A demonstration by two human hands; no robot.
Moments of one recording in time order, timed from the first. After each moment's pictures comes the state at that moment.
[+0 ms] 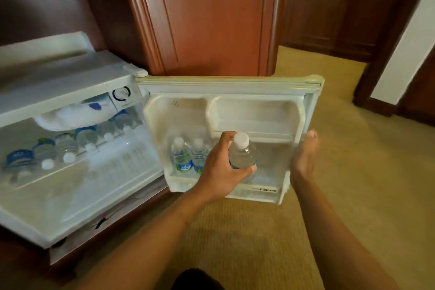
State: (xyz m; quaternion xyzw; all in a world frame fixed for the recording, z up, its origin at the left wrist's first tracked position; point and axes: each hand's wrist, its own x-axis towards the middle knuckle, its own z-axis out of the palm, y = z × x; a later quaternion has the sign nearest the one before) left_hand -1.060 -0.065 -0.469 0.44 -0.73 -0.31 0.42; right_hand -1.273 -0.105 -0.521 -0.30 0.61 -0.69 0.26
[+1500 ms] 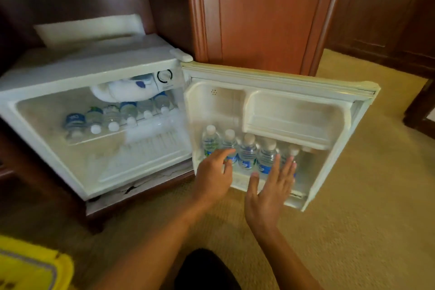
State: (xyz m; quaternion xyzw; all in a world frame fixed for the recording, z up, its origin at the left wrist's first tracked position) left_hand -0.993 -0.049 -0.522 0.57 -0.68 -0.14 0.44; right_hand -1.123 -0.018 -0.552 -0.55 0.66 -0.50 0.13
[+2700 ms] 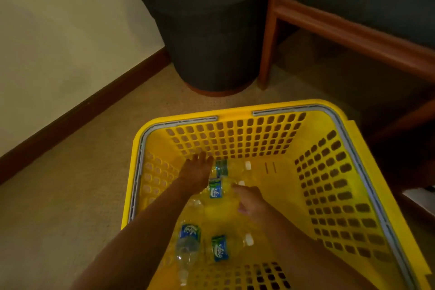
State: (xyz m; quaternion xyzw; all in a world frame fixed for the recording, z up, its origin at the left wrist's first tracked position) left_hand -0.412 0.425 -0.790 0.95 -0.20 -0.24 -0.06; right_hand -0.488 0.266 -0.816 -0.58 0.47 0.31 0.59
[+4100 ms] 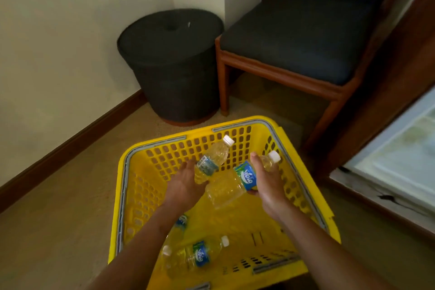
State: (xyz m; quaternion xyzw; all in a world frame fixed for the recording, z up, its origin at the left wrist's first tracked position) left_hand -0.484 0.381 -0.673 0.96 -0.14 -0.09 0.21; right_hand -0.559 0.178 -0.636 -0.60 0.40 -0.03 0.70
